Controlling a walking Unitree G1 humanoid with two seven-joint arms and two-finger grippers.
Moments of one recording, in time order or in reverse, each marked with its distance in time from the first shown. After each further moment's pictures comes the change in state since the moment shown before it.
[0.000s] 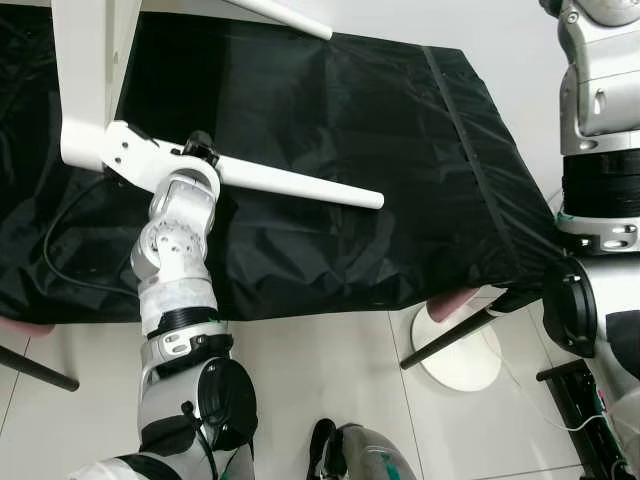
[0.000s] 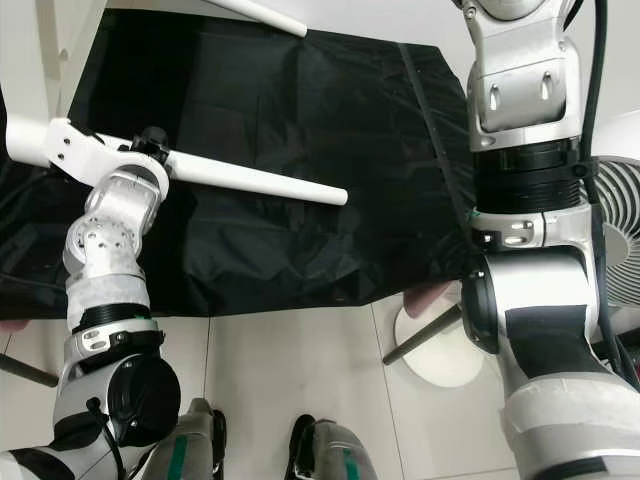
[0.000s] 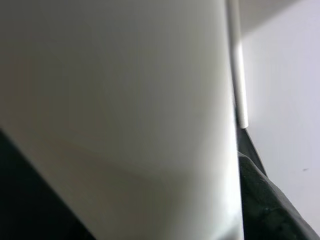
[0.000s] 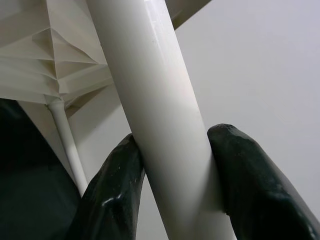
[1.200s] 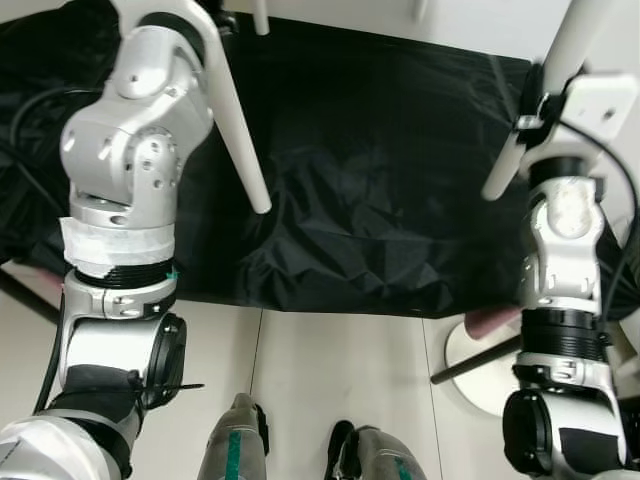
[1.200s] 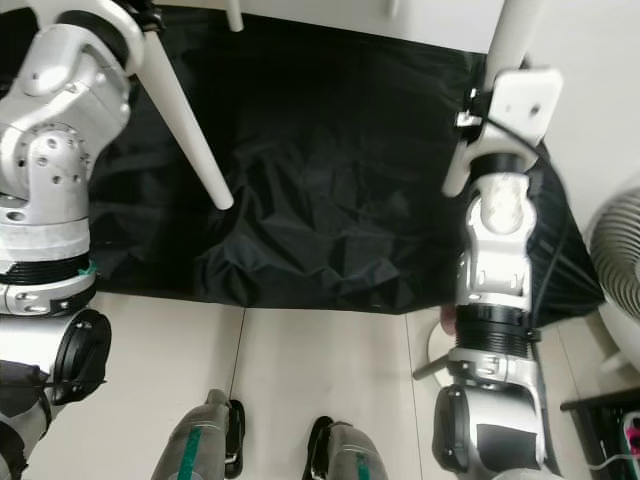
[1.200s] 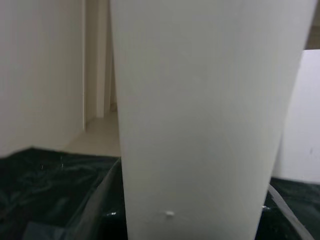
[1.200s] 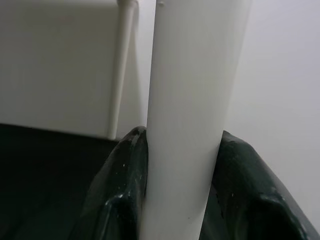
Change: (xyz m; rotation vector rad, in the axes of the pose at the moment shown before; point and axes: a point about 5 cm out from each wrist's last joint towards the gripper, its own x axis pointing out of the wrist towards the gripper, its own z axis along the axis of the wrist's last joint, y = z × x) left arm -0.057 -0.128 0.036 0.774 -0.272 -0.461; right arm -0.144 0.082 -0.141 0.424 0.460 -0.590
